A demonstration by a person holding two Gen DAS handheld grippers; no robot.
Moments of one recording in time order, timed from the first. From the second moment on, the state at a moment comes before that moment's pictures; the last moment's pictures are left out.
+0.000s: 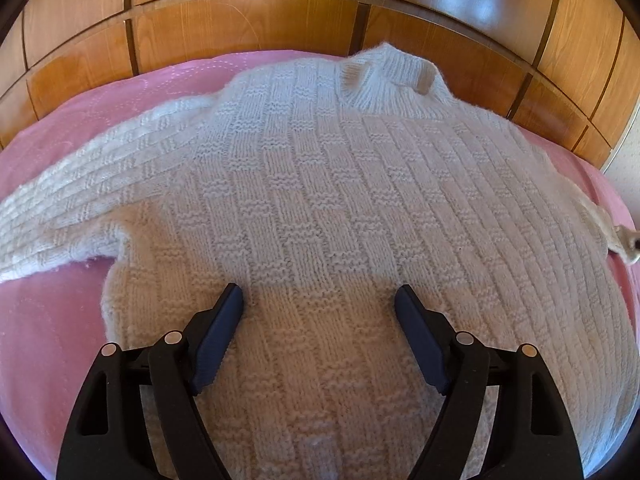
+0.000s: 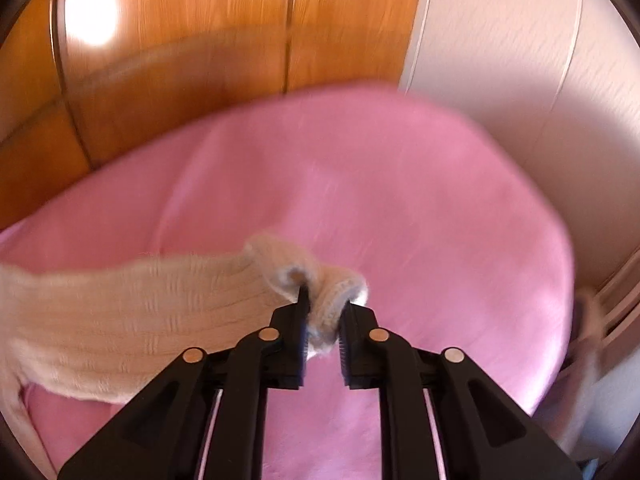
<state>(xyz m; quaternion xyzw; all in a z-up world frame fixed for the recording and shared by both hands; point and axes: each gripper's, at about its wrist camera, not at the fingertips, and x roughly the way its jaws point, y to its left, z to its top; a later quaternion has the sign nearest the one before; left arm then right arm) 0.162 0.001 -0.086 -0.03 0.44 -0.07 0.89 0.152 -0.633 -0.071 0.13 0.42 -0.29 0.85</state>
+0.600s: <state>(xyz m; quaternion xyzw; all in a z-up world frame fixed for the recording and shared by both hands) 0.114 0.061 -0.045 -0.12 0.43 -0.10 0.89 0.099 -0.415 -0.088 0.21 0.49 0.17 0.83</state>
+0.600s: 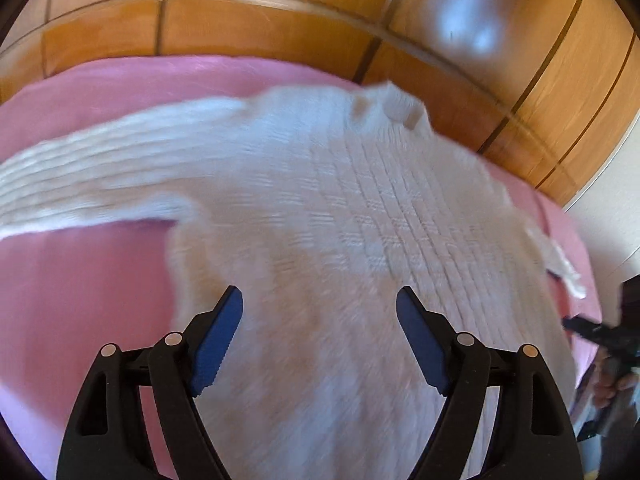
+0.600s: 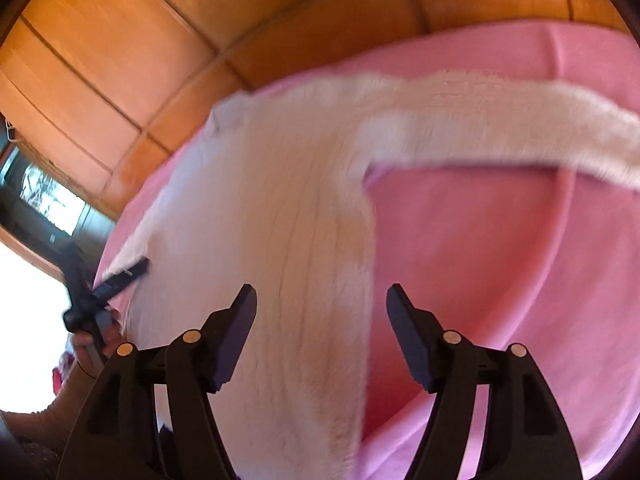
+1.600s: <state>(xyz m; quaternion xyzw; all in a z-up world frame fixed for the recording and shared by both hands) 0.006 0.133 0.052 -0.28 0.38 -0.28 0.84 0.008 -0.365 0.052 0.18 0.34 0.26 0.88</state>
